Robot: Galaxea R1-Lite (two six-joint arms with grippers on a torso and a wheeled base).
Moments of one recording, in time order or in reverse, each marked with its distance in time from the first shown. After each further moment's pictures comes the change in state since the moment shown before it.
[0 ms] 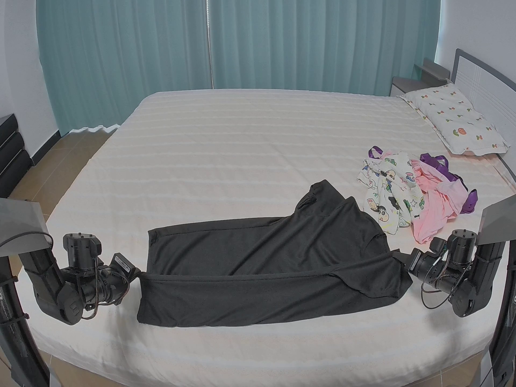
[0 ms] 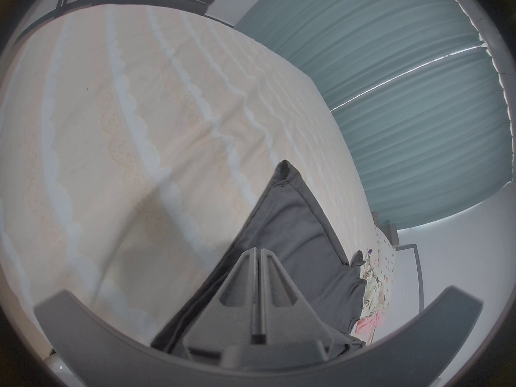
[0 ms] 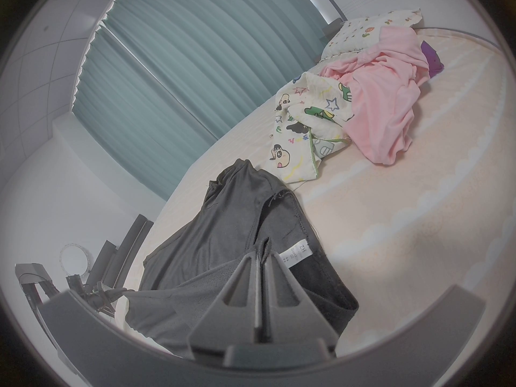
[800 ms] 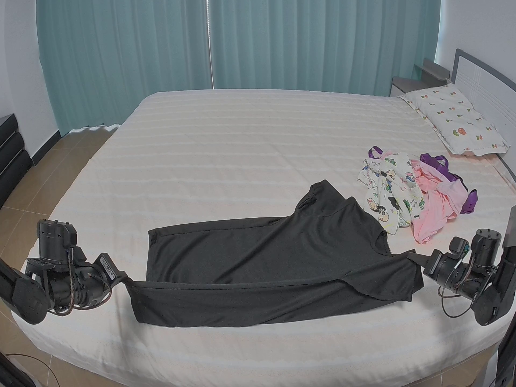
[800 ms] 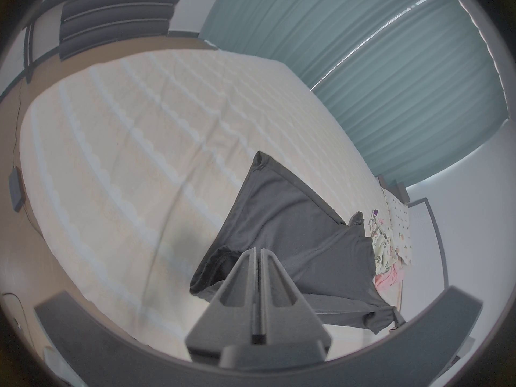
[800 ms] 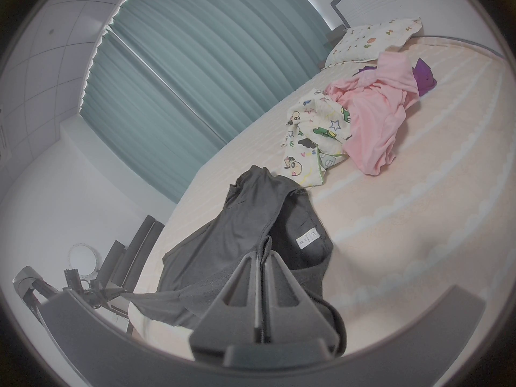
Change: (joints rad) left arm -0.056 -0.444 0.008 0.516 0.028 0.224; right arm -0.027 -0.224 0.200 0.000 0.048 0.001
